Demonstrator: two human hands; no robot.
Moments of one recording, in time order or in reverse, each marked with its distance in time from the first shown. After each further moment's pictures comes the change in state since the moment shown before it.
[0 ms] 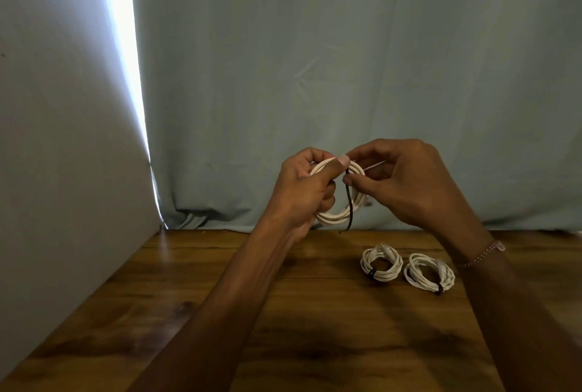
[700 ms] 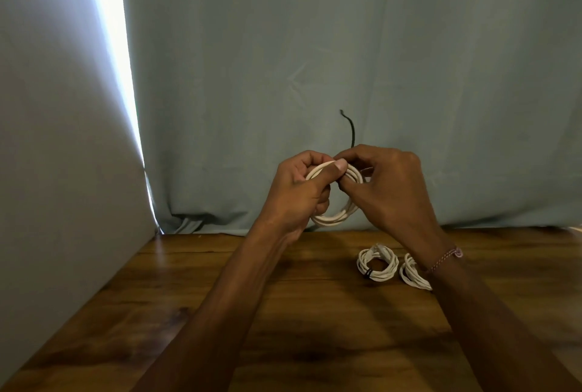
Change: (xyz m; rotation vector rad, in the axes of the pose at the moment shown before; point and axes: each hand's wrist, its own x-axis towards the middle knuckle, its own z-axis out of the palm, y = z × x) left_hand 0.000 -0.003 -0.003 0.055 -0.069 0.058; right_hand -0.004 0.002 0.025 -0.104 0.217 -0.136
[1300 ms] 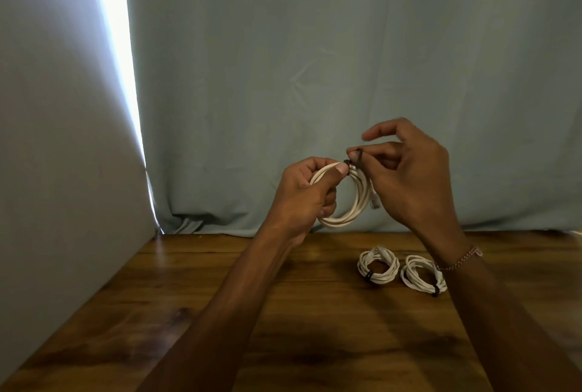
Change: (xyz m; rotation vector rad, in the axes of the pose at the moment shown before) left_hand 0.001 -0.008 0.004 -0.027 -0.004 -0.007; right_hand 0.006 -0.001 -0.016 0.294 0.141 0.124
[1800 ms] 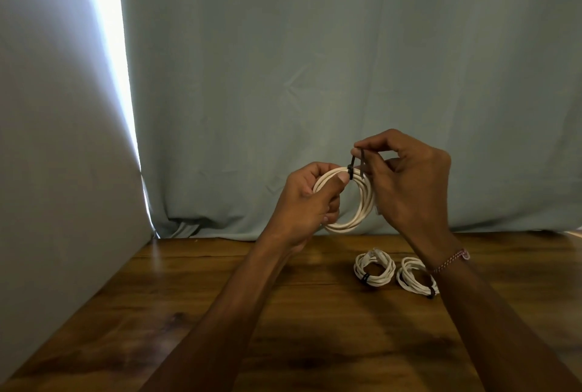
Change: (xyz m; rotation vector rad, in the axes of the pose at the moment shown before) left_hand -0.005 -0.002 0.007 0.072 -0.057 0.033; right_hand -0.003 0.007 0.001 -0.150 0.137 -0.142
